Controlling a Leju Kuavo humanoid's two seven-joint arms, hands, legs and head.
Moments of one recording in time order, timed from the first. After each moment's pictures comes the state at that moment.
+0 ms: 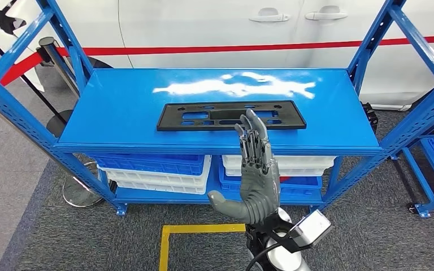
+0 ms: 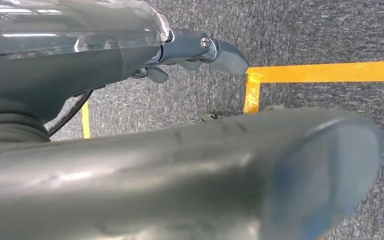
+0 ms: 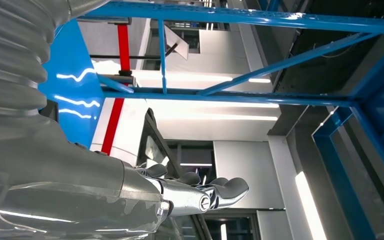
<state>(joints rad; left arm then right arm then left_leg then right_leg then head) -0.11 -0.19 1.19 -0.20 -1.05 0.17 -0.13 -0.15 0.13 0.56 -1.65 0.05 -0.16 -0.68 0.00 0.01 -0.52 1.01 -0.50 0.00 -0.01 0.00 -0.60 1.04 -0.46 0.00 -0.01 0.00</state>
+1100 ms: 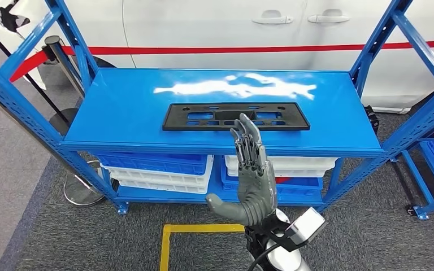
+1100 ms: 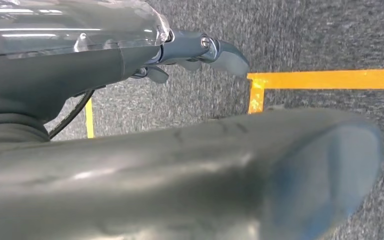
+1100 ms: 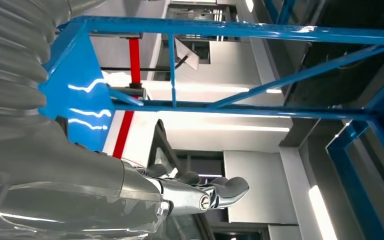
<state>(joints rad) -0.11 -0.19 1.19 -0.20 -1.06 0.17 -0.11 -0.15 0.10 0.58 -1.63 0.02 -0.18 -0.67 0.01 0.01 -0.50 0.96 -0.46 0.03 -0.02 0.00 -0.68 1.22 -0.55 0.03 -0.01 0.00</state>
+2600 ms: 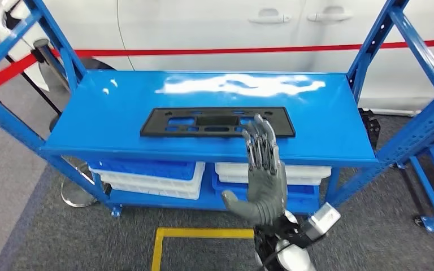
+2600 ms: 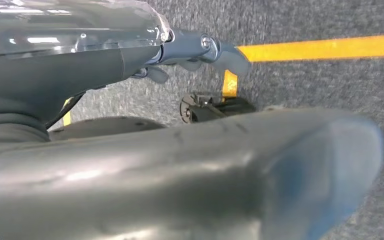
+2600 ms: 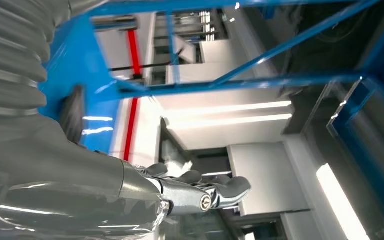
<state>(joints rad) -0.11 -0.19 1.17 -0.20 -1.03 0.17 -0.18 -0.12 0.10 0.53 -1.63 -0.06 -0.14 -0.65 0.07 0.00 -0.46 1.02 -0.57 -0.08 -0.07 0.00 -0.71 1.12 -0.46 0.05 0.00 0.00</state>
